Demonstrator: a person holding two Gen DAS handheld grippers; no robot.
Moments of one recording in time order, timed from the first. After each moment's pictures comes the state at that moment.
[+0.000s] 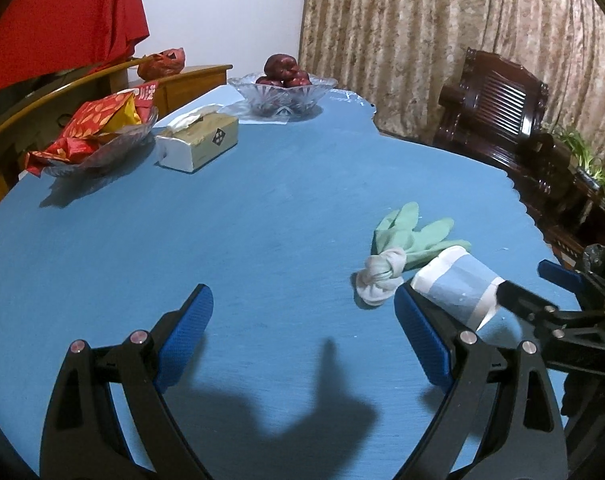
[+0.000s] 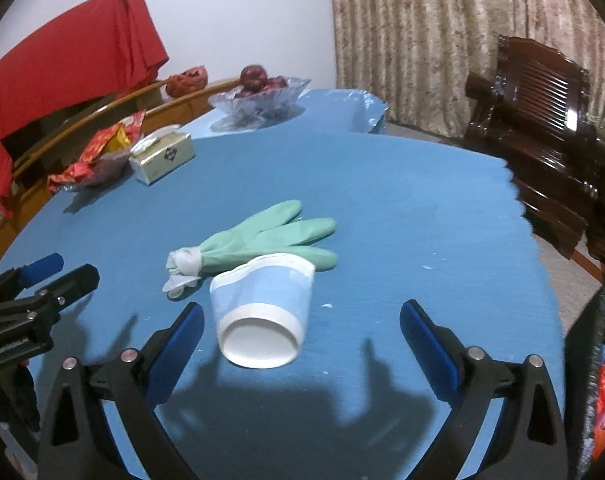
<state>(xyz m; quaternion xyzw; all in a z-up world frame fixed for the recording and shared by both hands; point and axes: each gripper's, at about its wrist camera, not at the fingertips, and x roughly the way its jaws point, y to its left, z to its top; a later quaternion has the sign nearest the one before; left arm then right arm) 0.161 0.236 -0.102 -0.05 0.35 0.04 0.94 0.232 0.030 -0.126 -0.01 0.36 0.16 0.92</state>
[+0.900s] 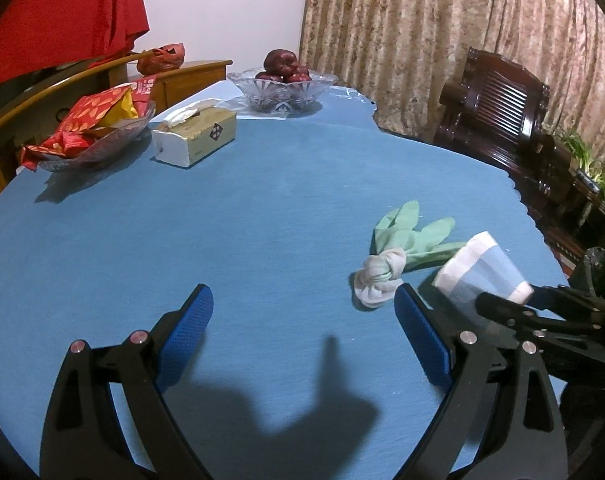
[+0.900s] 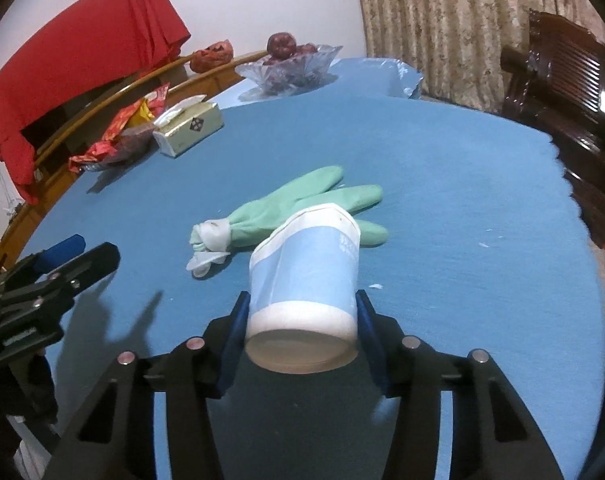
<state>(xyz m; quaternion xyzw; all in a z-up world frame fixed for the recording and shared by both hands) 0.167 0.233 -0.106 -0.06 0.35 0.03 0.93 0.233 0.025 -0.133 0.01 0.39 0.20 0.90</state>
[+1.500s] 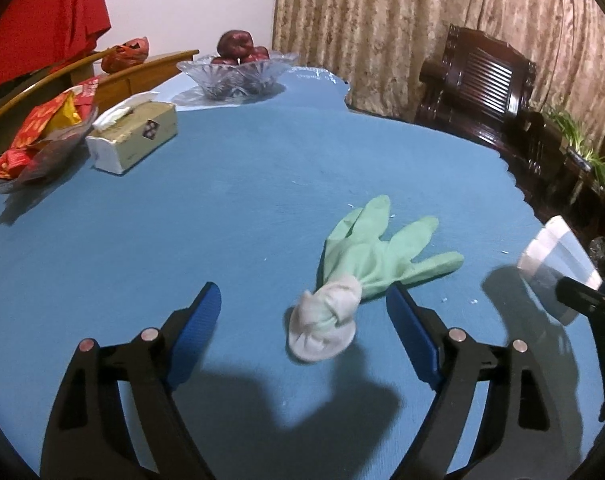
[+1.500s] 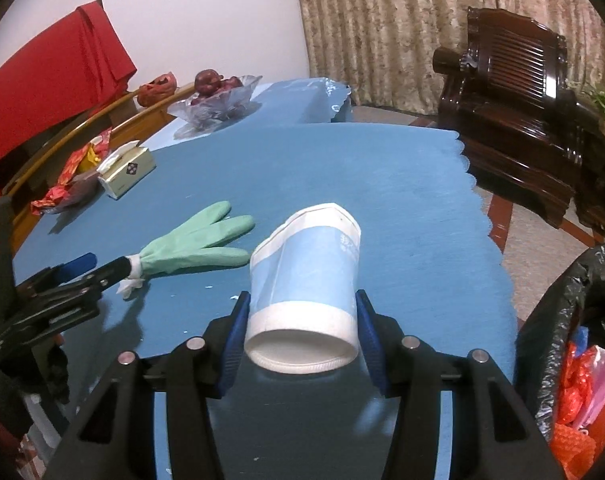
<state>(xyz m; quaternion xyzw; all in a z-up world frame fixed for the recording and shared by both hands) 0.232 0.187 -0.130 -0.04 0.38 0.00 0.92 0.238 -0.057 -0.120 0.04 0.38 0.13 0.92</state>
